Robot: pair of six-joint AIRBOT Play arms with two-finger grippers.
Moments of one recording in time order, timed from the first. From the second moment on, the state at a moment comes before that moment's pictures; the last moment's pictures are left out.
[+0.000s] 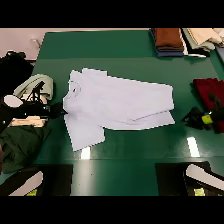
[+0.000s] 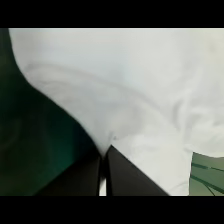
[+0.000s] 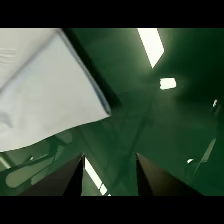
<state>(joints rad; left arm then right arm) 0.09 -1.03 0.72 0.94 -0.99 -1.39 -0.61 -1.19 0.76 -1.08 1.39 1.36</state>
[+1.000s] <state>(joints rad) 0.09 -0.84 1.13 0.95 -1.13 -1.42 -0.34 -0.93 0.98 -0.84 1.13 1.25</state>
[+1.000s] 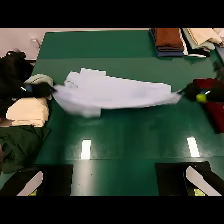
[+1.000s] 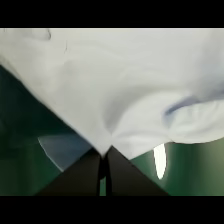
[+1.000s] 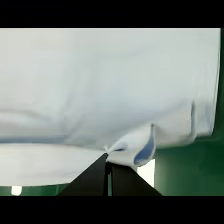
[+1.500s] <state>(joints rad) 0.09 -0.72 2.01 1.10 -1.11 -1.53 -0.46 -0.81 1.89 -0.95 1.33 1.31</state>
